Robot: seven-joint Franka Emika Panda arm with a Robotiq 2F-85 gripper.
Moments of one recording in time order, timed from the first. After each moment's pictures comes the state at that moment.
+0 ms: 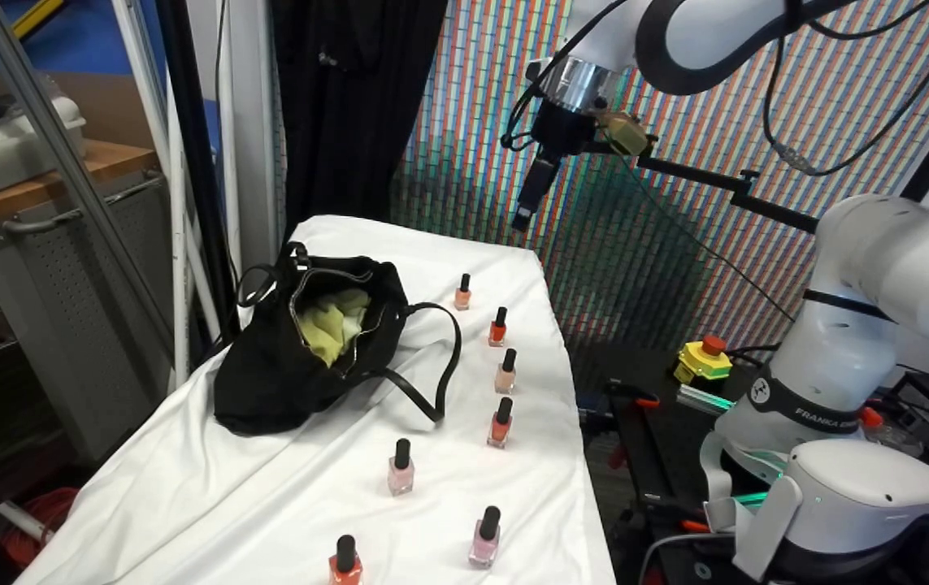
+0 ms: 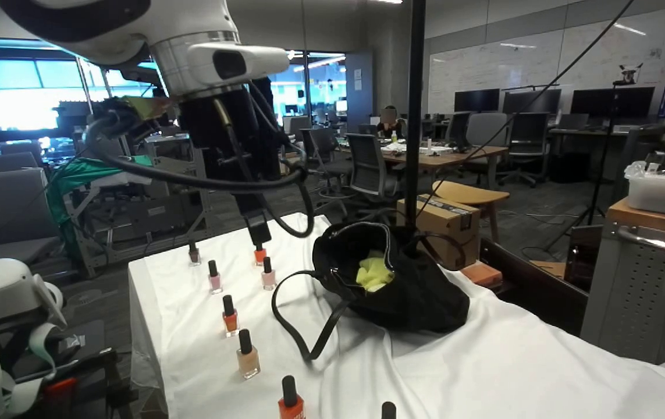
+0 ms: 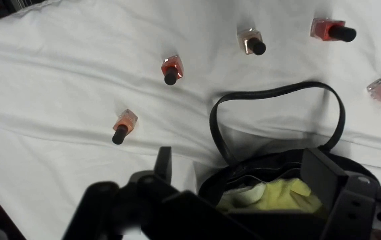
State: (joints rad) arm -0.12 -0.40 -0.14 -2.55 -0.09 2.33 -0.01
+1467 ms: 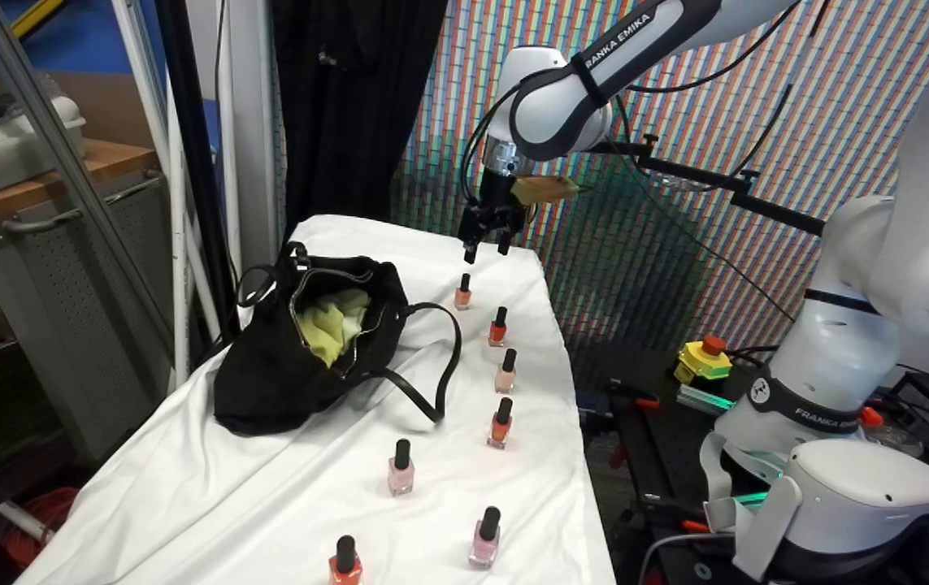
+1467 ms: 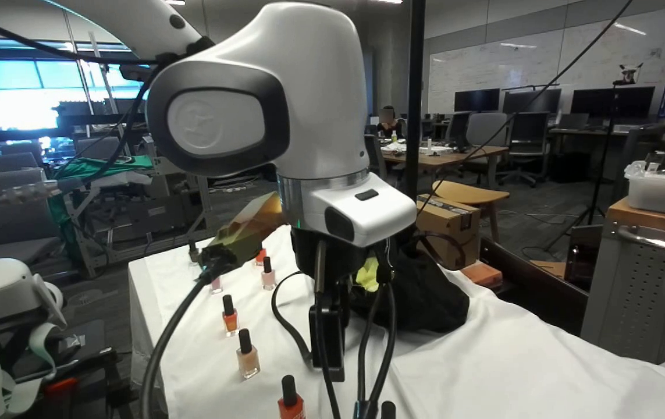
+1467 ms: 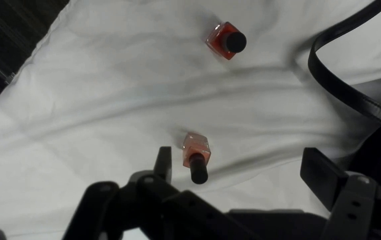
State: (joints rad) arm -0.22 0.11 -0.22 -2.31 0.07 2.47 0.20
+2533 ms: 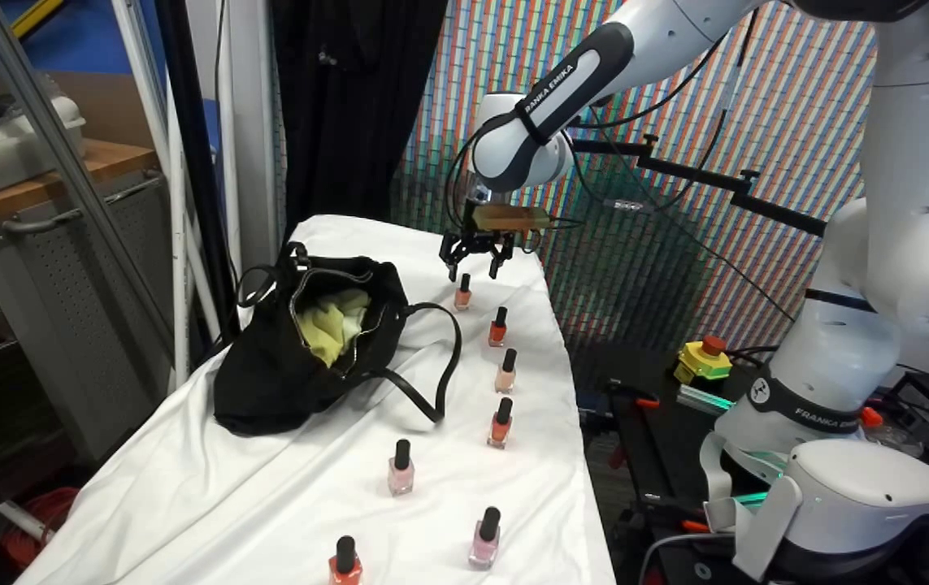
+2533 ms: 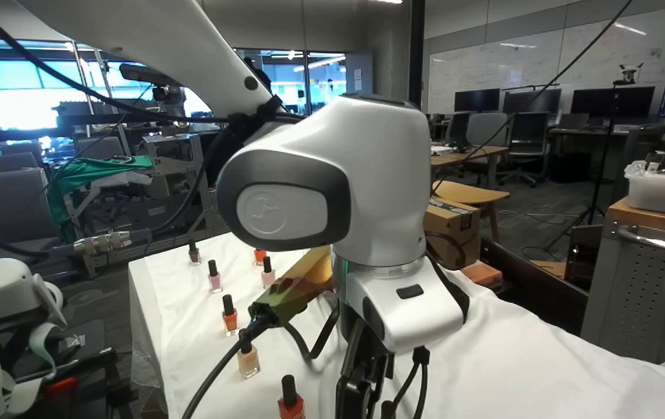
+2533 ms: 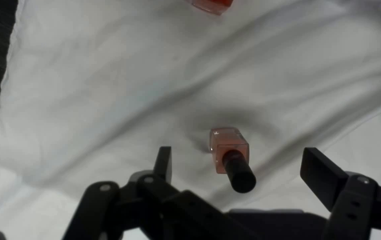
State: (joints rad) arm -0.25 0.36 -0.25 -2.16 0.19 2.50 0.39
